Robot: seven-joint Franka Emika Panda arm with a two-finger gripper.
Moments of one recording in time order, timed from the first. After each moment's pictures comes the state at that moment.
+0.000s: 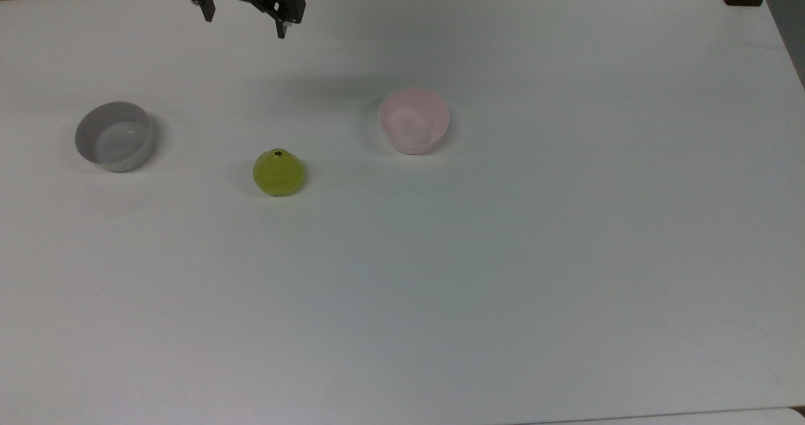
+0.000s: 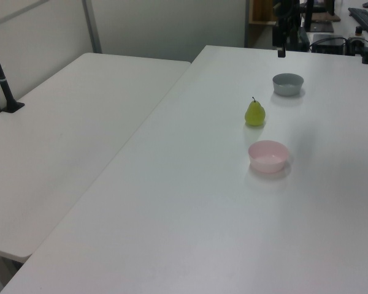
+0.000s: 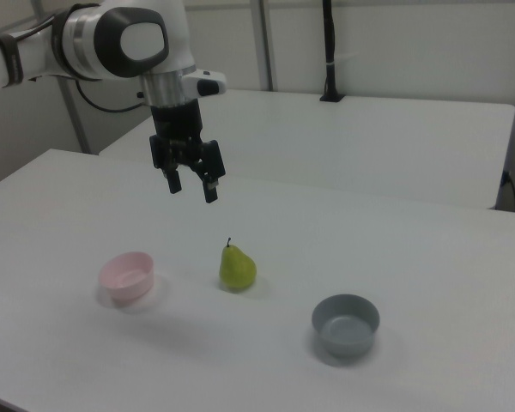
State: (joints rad) arm 0.05 0.09 -0.17 -1.60 -0.10 1.59 0.06
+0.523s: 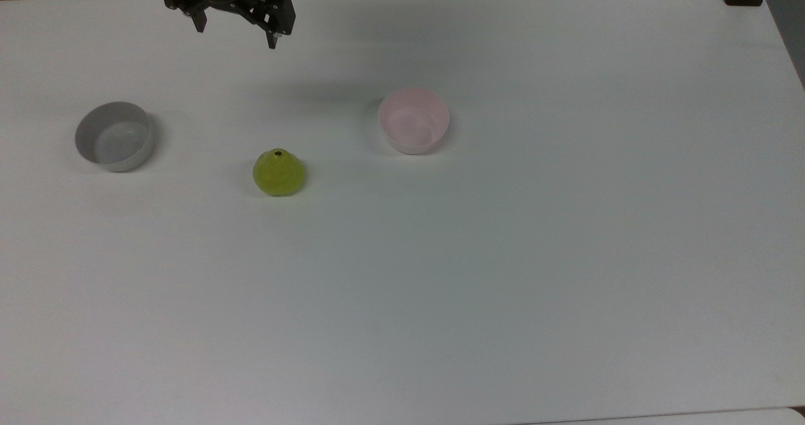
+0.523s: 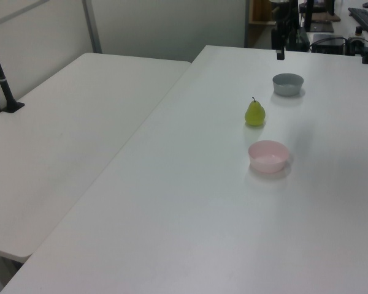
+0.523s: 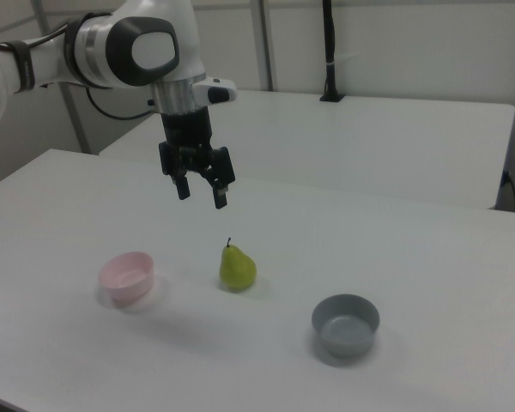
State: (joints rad) arm 0.05 0.12 -0.19 -1.61 -0.10 1.62 0.03
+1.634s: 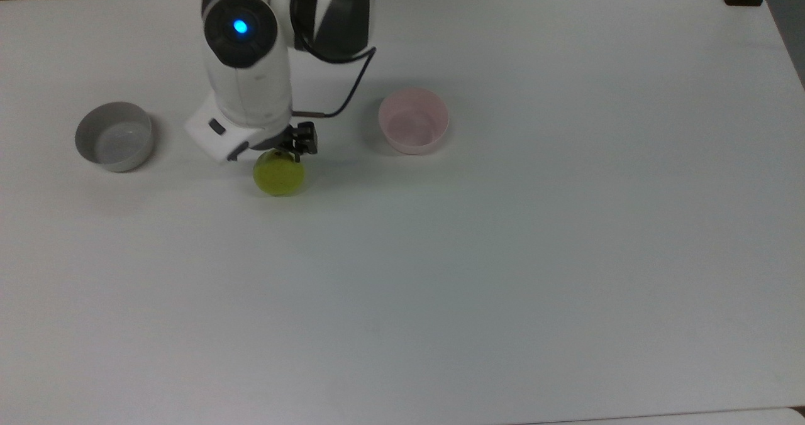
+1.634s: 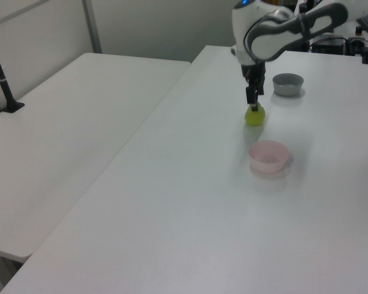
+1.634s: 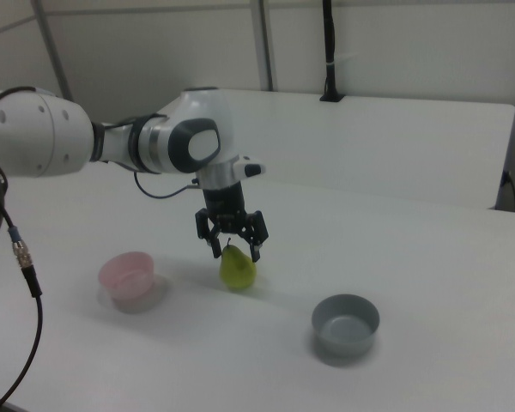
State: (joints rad) arm 0.08 0.46 -0.19 -1.62 -0.10 1.95 -0.13
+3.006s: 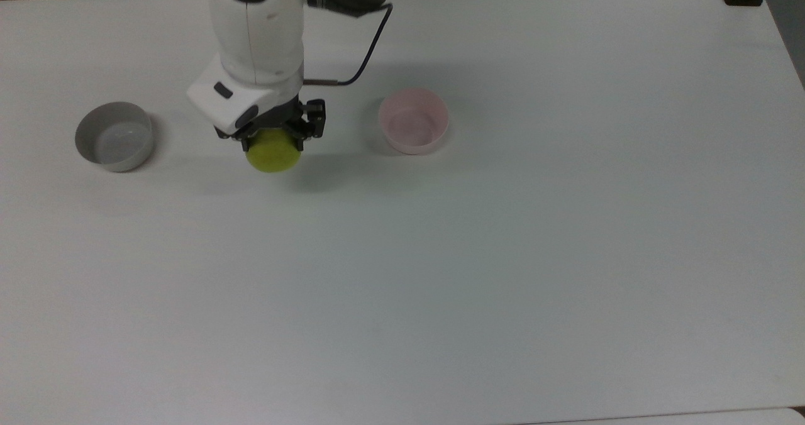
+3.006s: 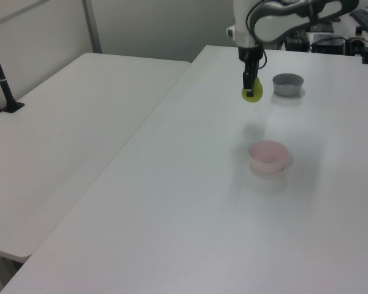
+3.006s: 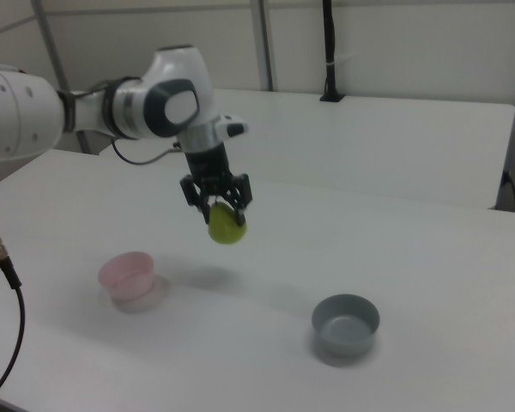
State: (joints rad) arm 0.12 0.35 -0.20 -1.58 -0.09 1.91 -0.16
